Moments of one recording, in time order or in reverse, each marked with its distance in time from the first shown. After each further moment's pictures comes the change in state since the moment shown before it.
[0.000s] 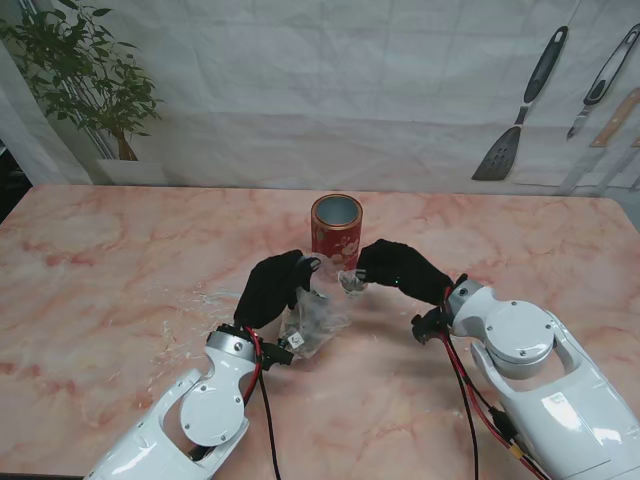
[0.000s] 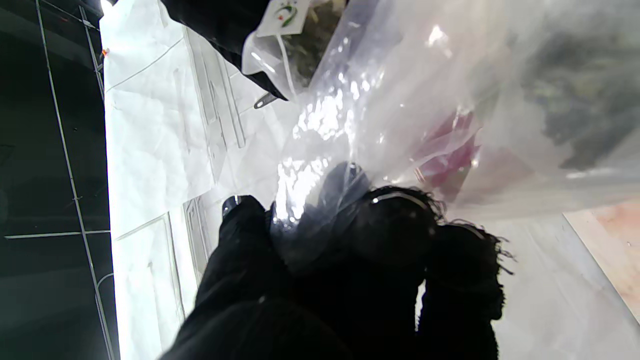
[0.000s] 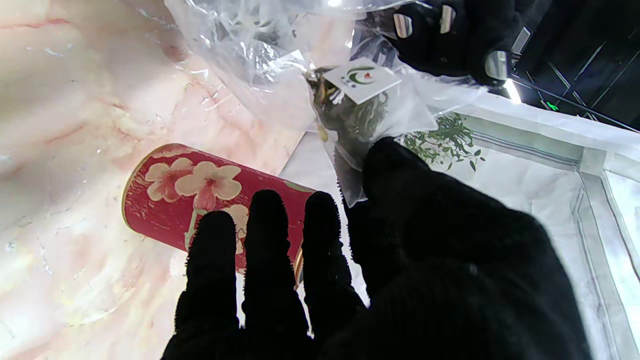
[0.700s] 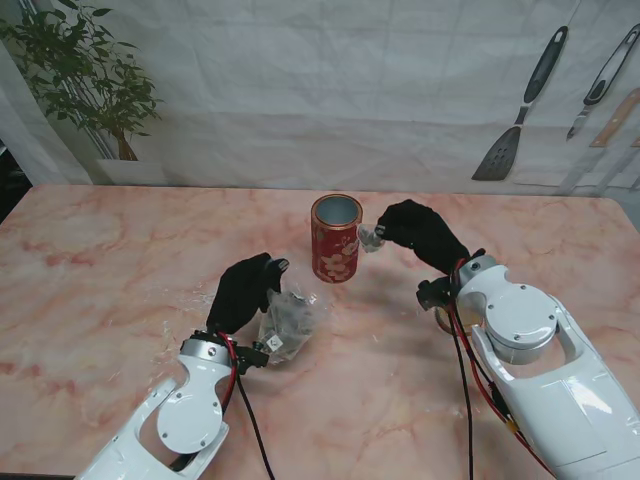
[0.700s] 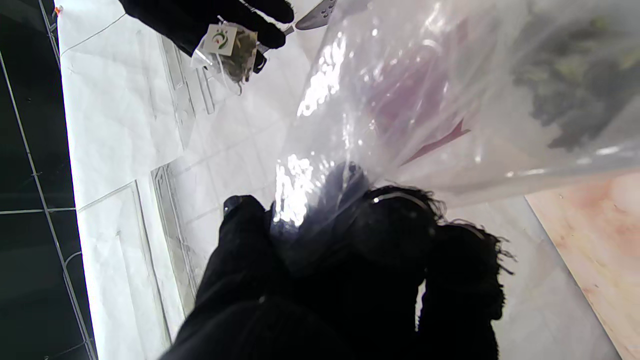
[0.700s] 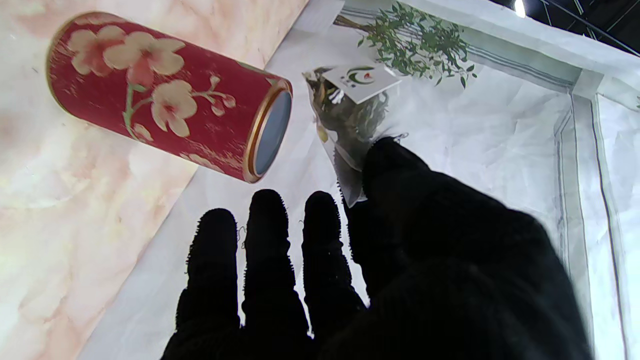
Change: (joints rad) left arm 0.090 0.006 -0.108 -0.039 -0.020 0.012 -0.002; right arm 0.034 -0.040 0.033 -0.038 -0.038 0.046 -0.207; left_hand 0.000 0.000 0.000 0.000 0.000 0.000 0.000 0.000 0.000 0.000 0.000 0.000 0.000 0.000 0.000 0.000 0.000 0.000 0.000 0.000; right_hand 0.000 0.000 0.001 0.000 0.001 0.000 -0.006 0.000 0.001 0.000 0.002 0.000 0.000 -0.001 0.001 0.000 0.016 -0.010 0.000 0.014
